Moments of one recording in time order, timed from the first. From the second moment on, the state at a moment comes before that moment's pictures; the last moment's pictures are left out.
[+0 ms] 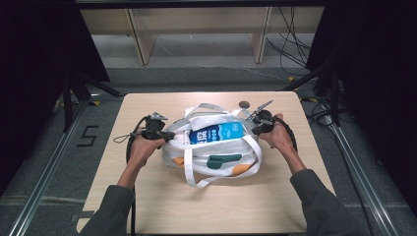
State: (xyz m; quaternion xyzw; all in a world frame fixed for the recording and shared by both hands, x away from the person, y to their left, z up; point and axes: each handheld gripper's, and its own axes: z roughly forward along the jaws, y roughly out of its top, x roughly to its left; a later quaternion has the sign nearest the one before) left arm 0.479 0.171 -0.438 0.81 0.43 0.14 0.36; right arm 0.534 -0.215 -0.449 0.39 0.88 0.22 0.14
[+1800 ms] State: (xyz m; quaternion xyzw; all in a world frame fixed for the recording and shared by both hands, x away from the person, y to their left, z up) left arm 0.418 0.093 -0.462 0.86 0.32 0.06 0.38; right arm 0.447 -0.205 -0.431 0.28 0.92 0.24 0.15
